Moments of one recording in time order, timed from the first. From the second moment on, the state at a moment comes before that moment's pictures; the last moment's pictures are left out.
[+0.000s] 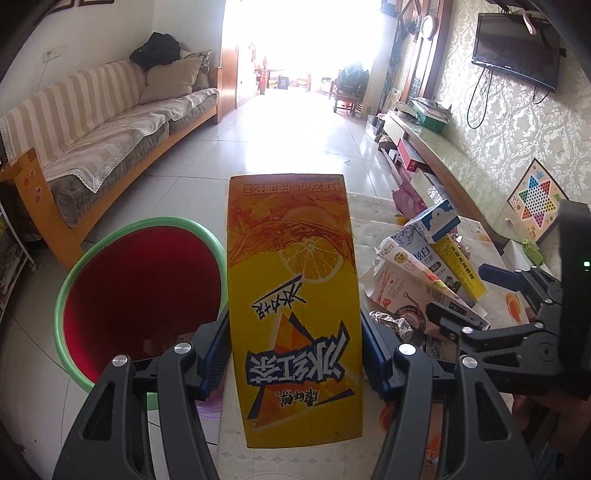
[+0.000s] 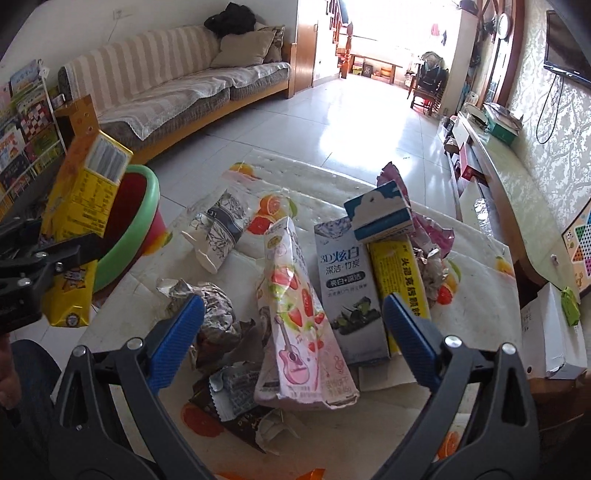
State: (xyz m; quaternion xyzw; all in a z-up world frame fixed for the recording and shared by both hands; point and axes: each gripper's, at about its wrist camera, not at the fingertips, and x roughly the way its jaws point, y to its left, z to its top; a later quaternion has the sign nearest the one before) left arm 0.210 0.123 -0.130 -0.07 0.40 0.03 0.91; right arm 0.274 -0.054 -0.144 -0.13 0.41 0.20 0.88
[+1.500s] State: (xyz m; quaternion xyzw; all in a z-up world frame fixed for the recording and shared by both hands) left arm 0.204 0.289 -0.118 -0.10 0.39 0.12 0.91; right arm 0.243 -0.002 -0.051 -0.09 0.36 0.24 0.90
